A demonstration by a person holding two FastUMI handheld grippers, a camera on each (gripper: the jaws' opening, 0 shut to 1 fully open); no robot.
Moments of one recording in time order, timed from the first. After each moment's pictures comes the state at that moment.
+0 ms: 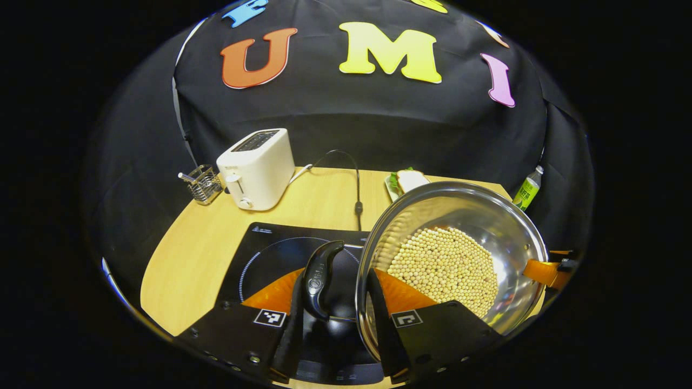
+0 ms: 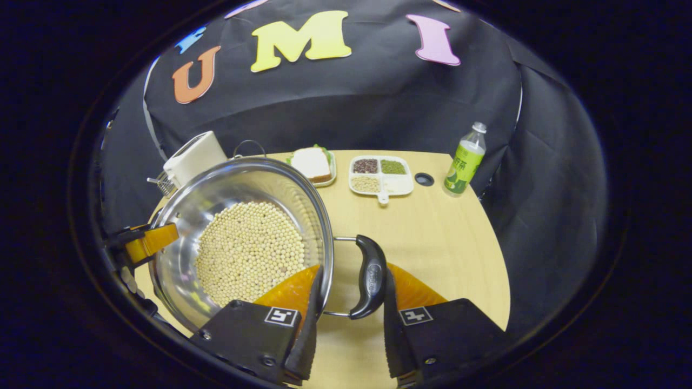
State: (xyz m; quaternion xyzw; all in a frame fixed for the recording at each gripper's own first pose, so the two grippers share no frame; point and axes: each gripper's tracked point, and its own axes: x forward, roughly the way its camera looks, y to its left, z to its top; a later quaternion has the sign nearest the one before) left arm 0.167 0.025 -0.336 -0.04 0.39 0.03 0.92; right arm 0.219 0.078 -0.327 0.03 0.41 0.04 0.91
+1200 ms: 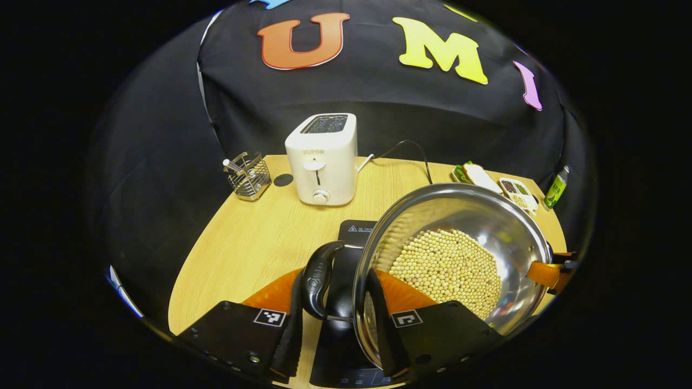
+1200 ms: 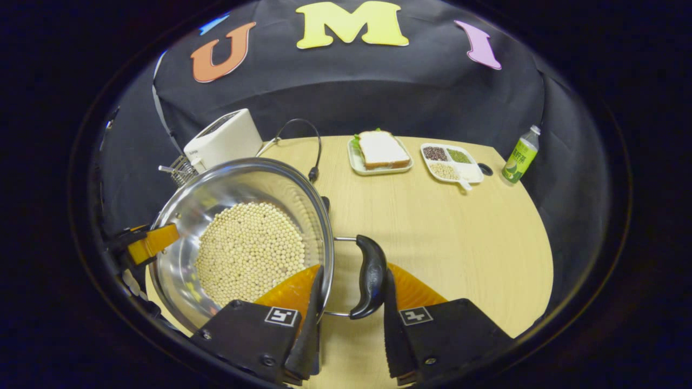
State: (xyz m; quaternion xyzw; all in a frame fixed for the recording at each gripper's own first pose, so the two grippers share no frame) left arm 0.167 0.189 -0.382 -0.03 0.41 0.05 0.91; right arm 0.222 0.248 -0.361 0.04 0.44 0.04 0.90
